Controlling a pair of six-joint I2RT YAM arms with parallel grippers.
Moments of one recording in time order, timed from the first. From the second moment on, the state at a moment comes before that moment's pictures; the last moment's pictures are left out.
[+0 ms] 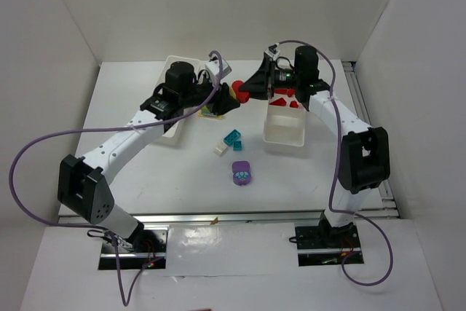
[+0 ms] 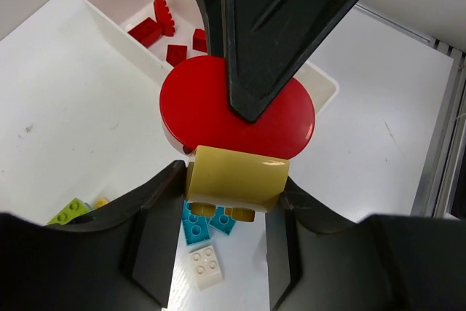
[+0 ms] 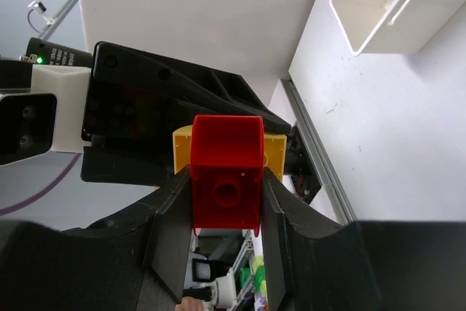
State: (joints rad) left arm -0.49 1.53 1.35 -0.12 0.52 0.05; right arm 0.24 1.74 1.40 0.12 -1.19 1.07
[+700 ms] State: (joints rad) left arm -0.39 1.51 1.30 -0.21 0.66 -0.02; right arm 0.11 1.71 1.57 -0.39 -0.53 0.64
